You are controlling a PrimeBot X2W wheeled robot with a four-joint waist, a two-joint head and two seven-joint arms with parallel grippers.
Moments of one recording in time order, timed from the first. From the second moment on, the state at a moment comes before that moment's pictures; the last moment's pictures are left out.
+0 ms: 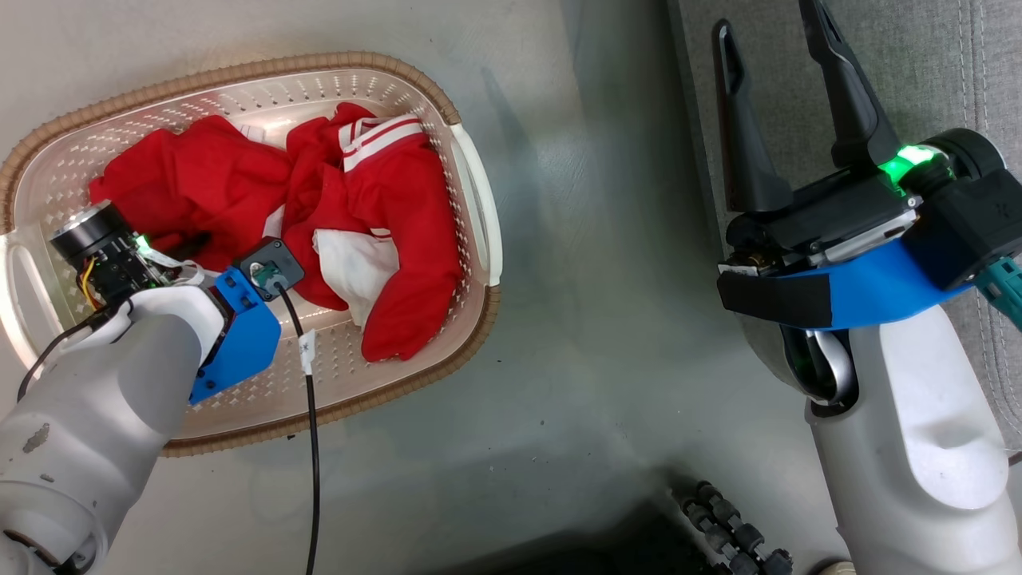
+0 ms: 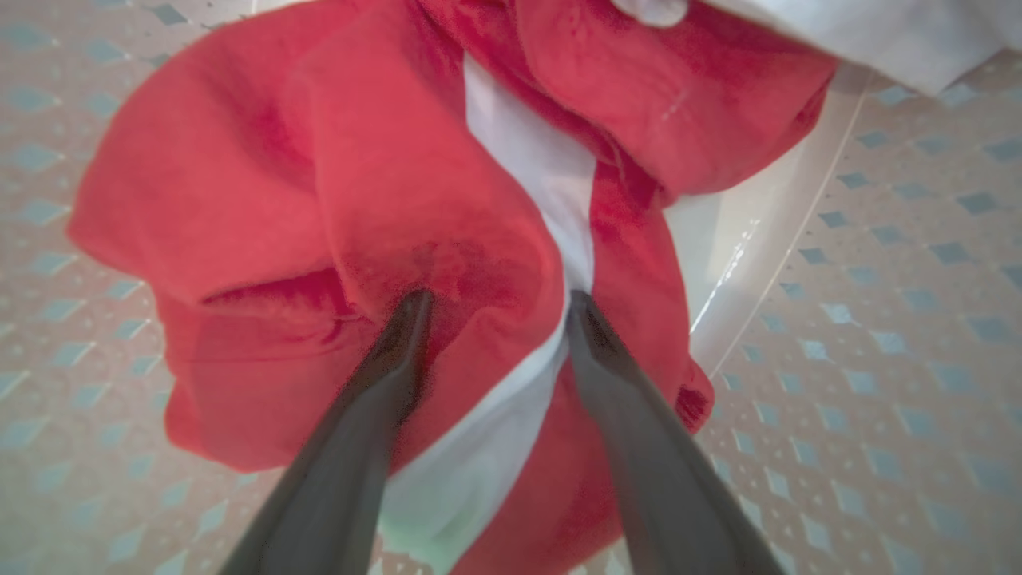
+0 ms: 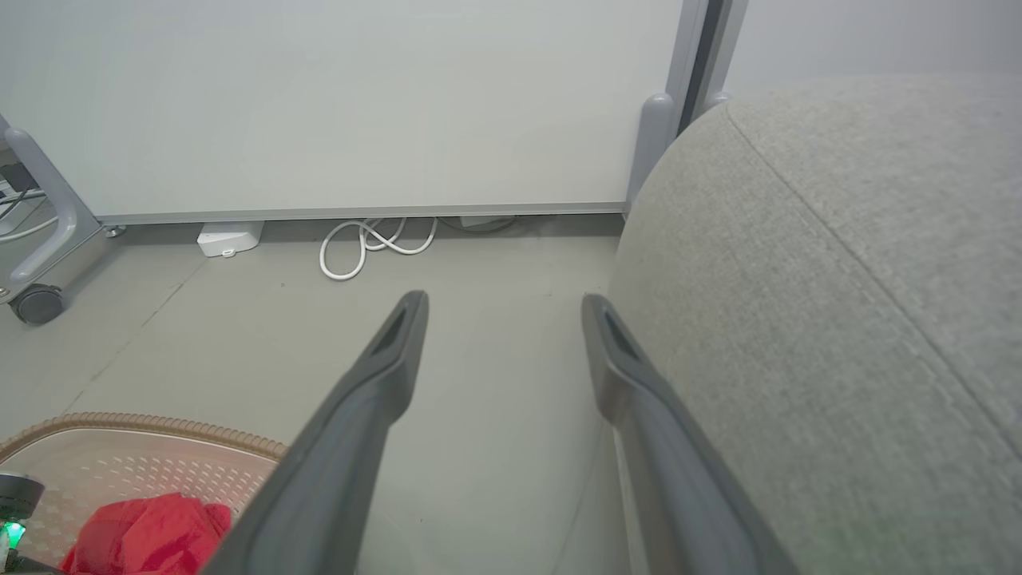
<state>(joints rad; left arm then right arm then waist) -1.03 0.36 -1.28 1.21 -0.25 -0.13 0.03 -0.61 -0.05 0.16 0.06 0.14 0.13 -0.26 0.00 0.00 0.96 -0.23</state>
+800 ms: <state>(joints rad) -0.97 0.25 -1.28 1.15 -0.38 -0.13 -0.08 -0.56 -0.05 0.12 0.11 0.08 0.13 -0.26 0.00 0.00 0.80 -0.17</state>
